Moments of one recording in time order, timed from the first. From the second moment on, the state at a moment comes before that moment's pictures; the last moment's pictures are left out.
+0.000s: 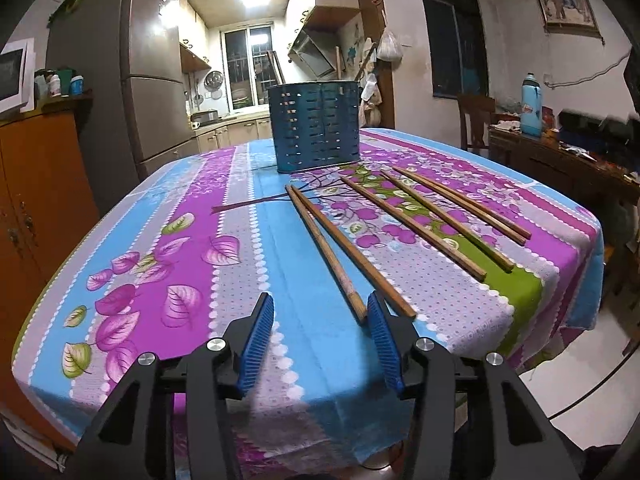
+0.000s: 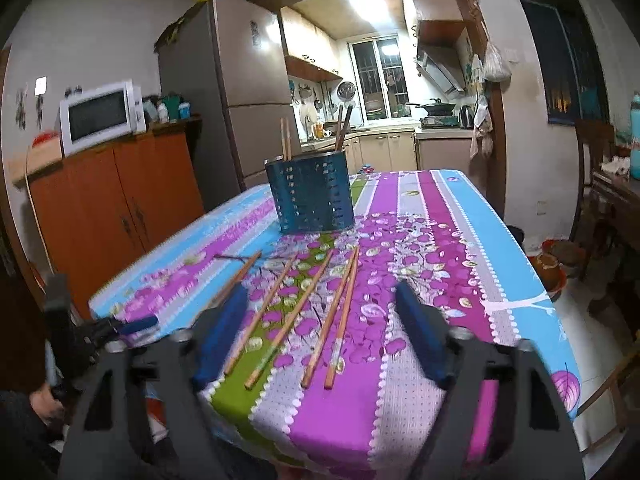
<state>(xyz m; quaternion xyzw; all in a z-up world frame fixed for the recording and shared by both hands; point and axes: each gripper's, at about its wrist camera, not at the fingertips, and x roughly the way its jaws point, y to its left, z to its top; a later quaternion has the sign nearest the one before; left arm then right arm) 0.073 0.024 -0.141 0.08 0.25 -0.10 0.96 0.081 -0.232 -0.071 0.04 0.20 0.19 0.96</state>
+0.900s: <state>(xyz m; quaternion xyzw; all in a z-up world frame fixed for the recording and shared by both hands) 0.075 0.019 -0.157 0.08 0.20 -0.09 0.97 0.075 -0.138 -0.151 -0.04 0.23 0.15 0.96</state>
